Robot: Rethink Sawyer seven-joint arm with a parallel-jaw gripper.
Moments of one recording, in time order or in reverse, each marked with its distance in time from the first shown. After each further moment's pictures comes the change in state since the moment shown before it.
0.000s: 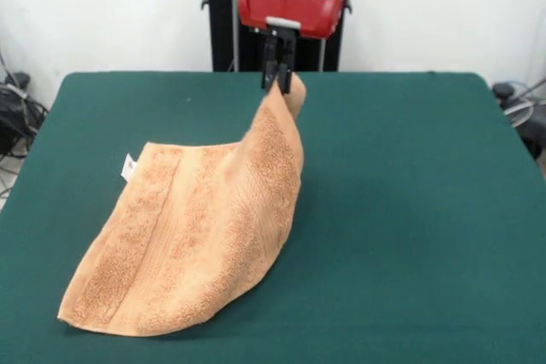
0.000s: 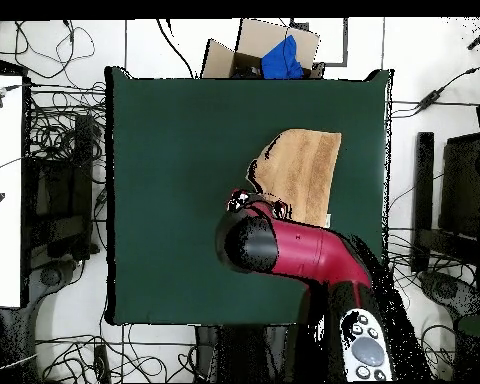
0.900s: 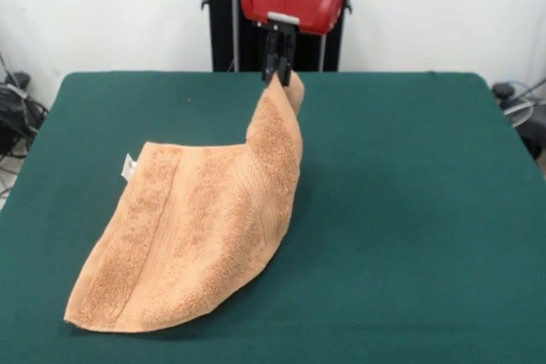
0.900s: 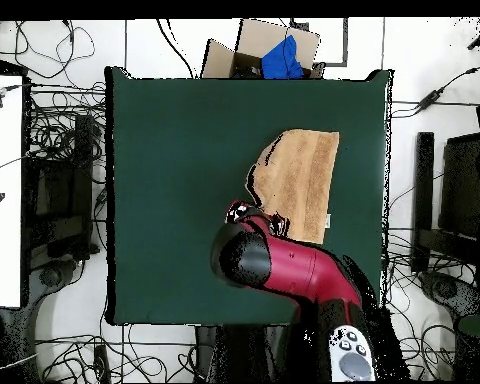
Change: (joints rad) arm 0.050 -0.005 -0.078 0.073 0.081 -0.066 0.004
